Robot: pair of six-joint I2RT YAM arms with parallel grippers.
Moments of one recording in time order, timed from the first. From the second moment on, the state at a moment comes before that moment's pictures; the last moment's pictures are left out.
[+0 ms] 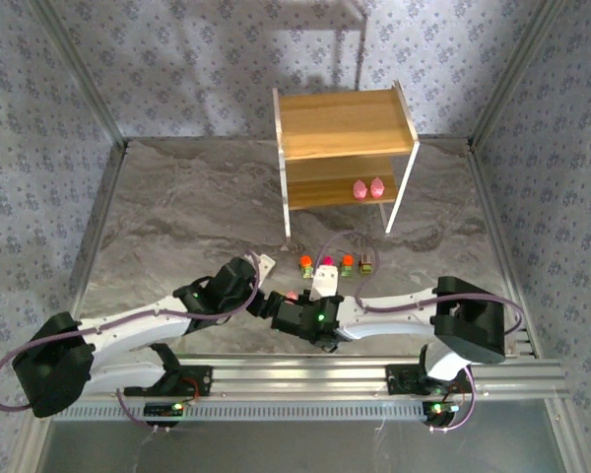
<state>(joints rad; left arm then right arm) -0.91 1.12 0.47 -0.10 -0.08 -0.23 1.32 1.57 0.89 -0.64 0.81 1.32</state>
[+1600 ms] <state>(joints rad) -0.92 1.09 0.47 -0.04 0.03 -0.21 0.88 1.36 1.02 -0.48 0.66 0.71</state>
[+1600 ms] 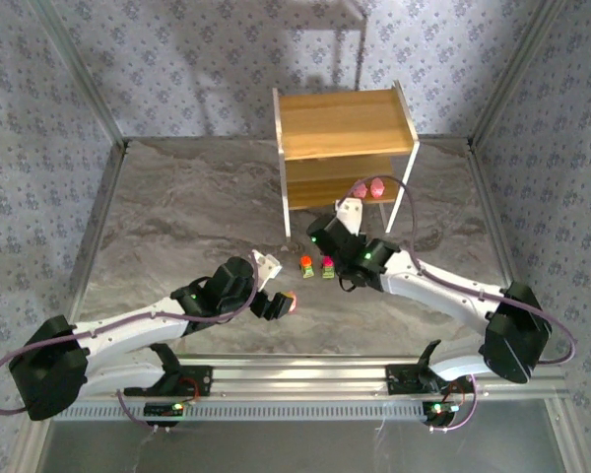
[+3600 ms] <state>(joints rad) -0.92 1.08 0.47 -0.04 0.01 -0.19 0.65 1.63 1.28 -0.40 0.51 0.50</state>
